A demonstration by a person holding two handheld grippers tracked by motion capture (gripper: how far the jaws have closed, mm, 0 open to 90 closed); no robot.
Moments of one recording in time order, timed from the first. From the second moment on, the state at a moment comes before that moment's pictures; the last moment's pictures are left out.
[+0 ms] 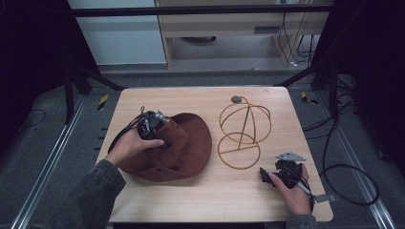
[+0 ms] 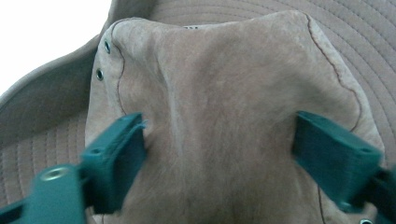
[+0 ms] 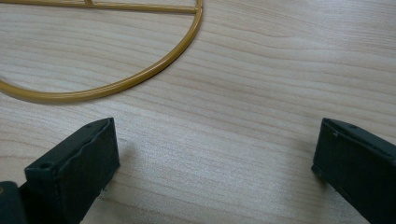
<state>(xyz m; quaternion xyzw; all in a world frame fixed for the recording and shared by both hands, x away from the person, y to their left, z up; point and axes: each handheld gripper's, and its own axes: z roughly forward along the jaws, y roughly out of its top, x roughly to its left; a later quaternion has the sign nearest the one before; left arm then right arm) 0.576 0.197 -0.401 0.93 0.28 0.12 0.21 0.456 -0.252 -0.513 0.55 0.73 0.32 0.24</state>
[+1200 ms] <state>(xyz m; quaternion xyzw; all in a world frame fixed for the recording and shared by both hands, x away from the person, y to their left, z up) 0.551 0.194 -0.370 0.93 0.25 0.14 0.21 0.456 -0.252 -0.513 0.55 0.73 0.32 0.23</state>
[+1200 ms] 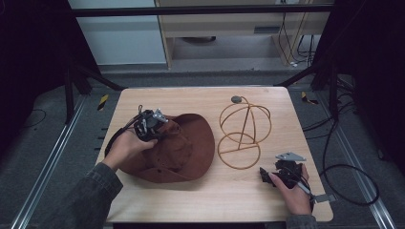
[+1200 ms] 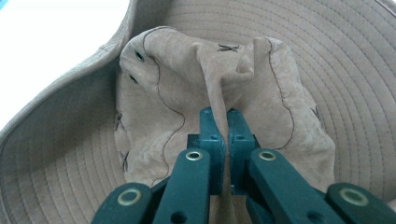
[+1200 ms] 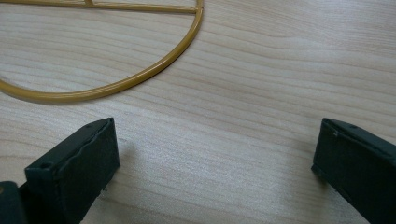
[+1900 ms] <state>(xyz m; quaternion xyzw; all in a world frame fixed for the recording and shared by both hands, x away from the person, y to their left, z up) 0.509 0.210 -0.295 0.93 0.21 0.18 0.24 0.456 -0.252 -0.513 0.55 0.73 0.32 0.23</state>
